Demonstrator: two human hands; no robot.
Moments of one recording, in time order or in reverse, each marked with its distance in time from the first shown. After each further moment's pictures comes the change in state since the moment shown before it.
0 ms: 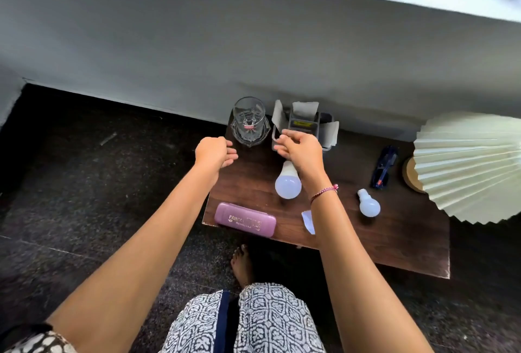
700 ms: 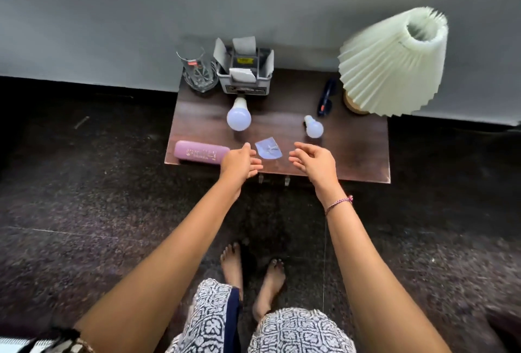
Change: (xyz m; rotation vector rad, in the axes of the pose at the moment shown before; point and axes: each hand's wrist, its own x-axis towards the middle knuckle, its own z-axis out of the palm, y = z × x) left_hand -0.151 -0.165 0.105 0.070 -0.160 0.033; right_hand -0.136 0.141 -0.160 0.052 0.117 0.008
